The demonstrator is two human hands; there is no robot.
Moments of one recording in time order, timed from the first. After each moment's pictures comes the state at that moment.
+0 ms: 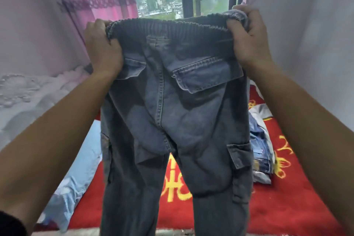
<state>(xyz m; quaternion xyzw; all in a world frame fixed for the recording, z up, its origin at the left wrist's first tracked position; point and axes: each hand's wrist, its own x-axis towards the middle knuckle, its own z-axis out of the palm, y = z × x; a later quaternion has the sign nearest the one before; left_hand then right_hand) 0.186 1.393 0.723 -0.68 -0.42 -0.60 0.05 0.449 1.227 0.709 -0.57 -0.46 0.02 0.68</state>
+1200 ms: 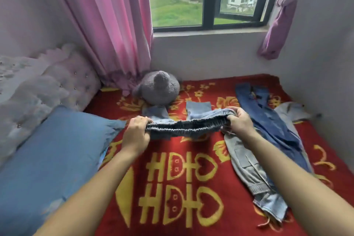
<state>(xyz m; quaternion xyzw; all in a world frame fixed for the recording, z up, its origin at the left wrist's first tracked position) 0.129 1.636 0.423 -0.84 -0.47 -0.26 -0.09 0.458 1.525 0.414 -0.72 -0.30 0.31 0.54</state>
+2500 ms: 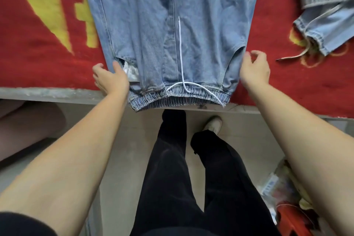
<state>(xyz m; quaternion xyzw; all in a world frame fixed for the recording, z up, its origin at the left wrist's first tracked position) 0.087 1.435 -0.053 -0.39 -0.88 -0.08 -0.27 0.410 1.321 -0.053 -0.92 -0.17 0.33 0.16</state>
